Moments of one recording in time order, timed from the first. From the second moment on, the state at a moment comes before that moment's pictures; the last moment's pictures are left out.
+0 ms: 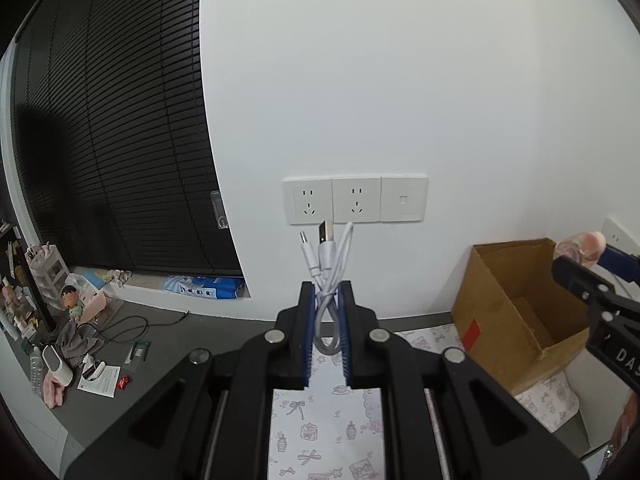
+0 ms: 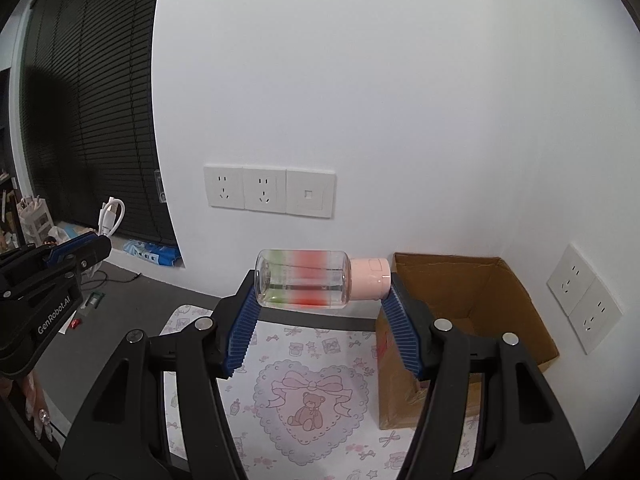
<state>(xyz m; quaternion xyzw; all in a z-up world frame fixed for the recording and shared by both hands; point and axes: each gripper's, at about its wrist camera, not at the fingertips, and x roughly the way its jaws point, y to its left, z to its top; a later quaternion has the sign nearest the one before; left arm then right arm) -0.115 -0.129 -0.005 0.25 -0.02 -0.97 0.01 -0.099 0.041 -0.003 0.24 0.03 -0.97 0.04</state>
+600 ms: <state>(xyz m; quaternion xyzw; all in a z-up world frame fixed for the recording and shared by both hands) -0.132 -0.009 -0.004 0.26 -0.02 -0.96 0.00 -0.126 0.172 -0.001 0.26 0.03 -0.97 0.03</state>
